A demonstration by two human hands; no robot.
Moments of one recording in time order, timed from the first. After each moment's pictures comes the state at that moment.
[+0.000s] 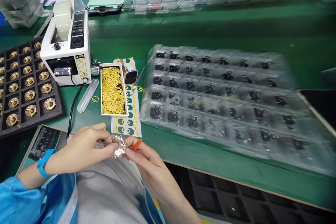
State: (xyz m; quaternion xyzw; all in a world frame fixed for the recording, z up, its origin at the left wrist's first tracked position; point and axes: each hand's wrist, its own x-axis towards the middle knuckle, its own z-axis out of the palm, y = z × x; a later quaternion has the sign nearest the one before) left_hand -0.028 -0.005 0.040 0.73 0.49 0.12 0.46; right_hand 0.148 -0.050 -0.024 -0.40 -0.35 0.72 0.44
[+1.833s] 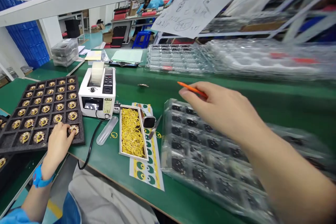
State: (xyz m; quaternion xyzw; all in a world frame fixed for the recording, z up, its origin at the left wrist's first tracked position) left_hand -0.149 0.021 -0.001 0.60 0.77 0.20 0.00; right_hand 0.208 0.149 0.082 -0.66 -0.72 -0.03 0.22
